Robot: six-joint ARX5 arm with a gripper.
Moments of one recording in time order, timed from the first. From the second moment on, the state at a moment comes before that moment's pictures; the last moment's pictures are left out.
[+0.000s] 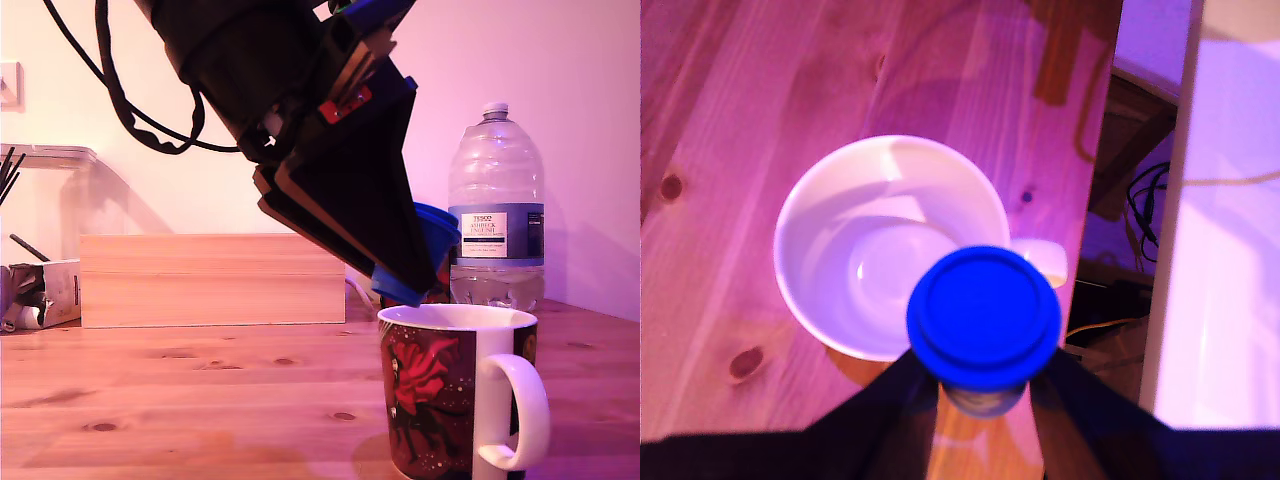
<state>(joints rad) -1.02 1.53 1.02 -0.45 0.22 0.17</state>
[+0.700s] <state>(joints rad) -1.02 1.53 1.02 -0.31 0.23 0.16</state>
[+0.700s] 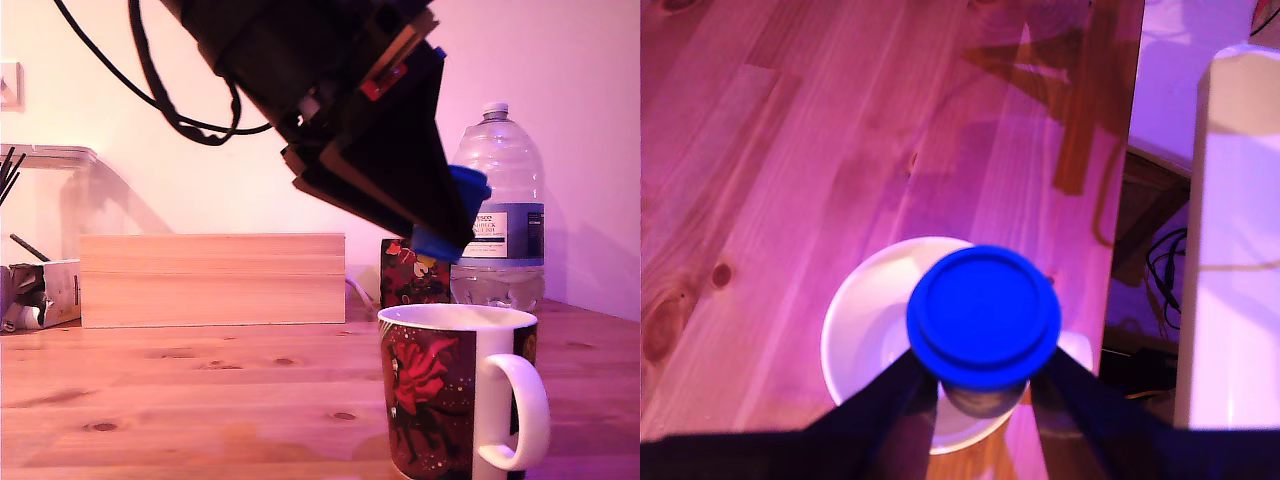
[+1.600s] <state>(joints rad) -1.02 1.86 1.46 -0.77 0.15 0.17</state>
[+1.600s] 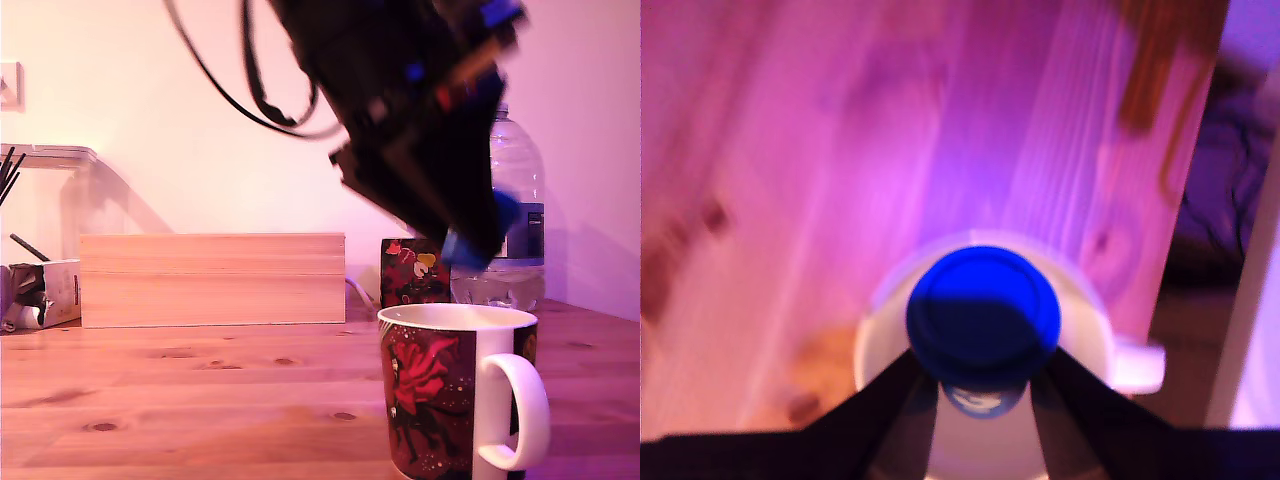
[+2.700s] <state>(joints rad) -1.02 1.87 1.46 -0.73 0.16 0.18</state>
